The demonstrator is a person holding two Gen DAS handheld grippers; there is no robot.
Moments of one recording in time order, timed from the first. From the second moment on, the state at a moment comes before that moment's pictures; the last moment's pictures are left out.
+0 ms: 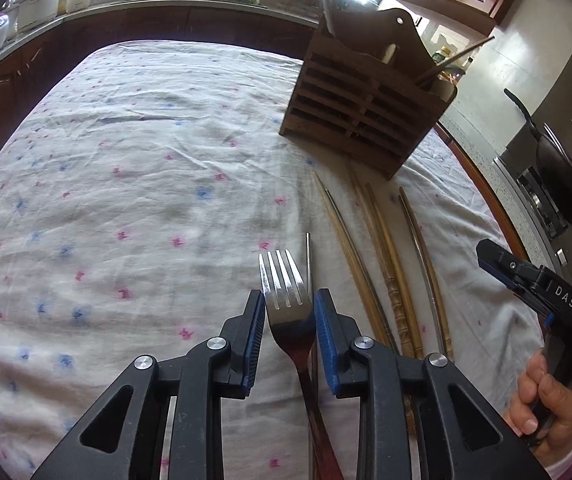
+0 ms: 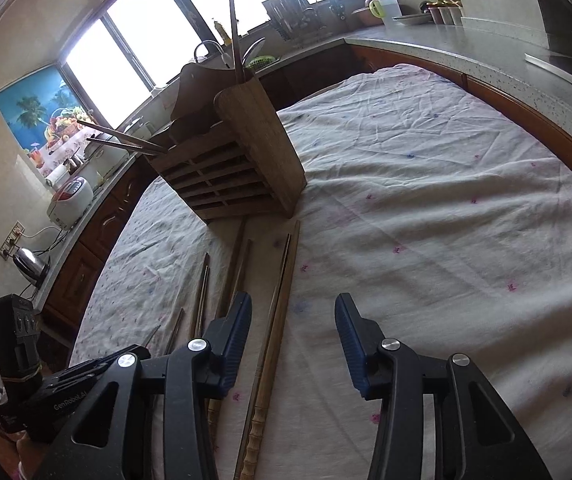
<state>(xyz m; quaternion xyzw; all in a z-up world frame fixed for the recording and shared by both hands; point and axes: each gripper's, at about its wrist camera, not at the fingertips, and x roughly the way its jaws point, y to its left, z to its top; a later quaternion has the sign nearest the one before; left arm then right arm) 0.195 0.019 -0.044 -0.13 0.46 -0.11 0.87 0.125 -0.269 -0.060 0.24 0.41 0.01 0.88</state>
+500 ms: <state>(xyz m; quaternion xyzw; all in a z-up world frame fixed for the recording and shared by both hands) 0.212 0.044 -0.056 -0.15 0.48 -0.07 0.86 0.195 -0.257 -0.081 0.17 0.45 0.00 0.88</state>
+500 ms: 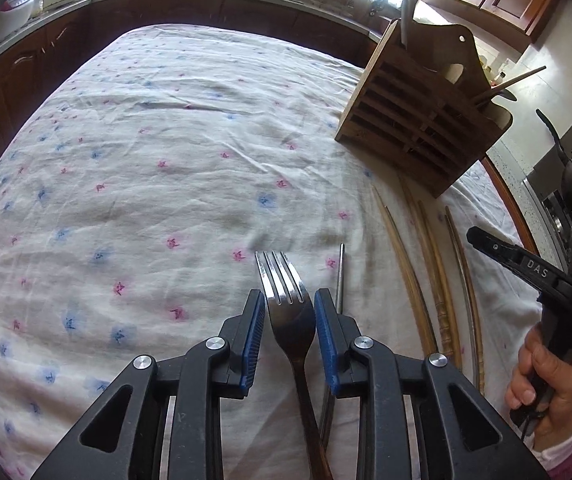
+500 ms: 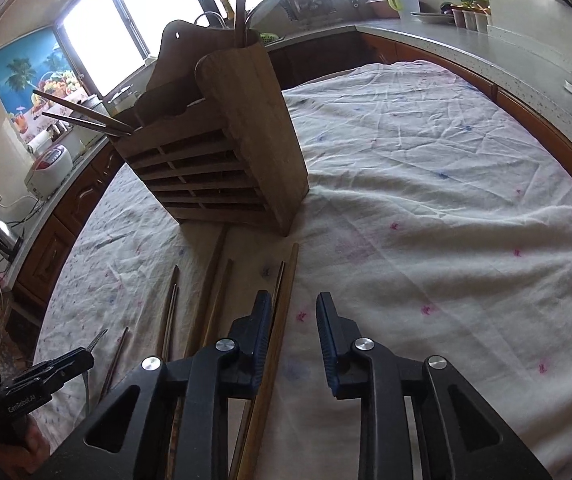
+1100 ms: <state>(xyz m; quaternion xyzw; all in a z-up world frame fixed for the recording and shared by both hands) 0.211 0.058 -0.054 -0.17 0.47 -0.09 0.86 0.216 -0.242 -0.092 0.13 0.48 0.01 0.87</state>
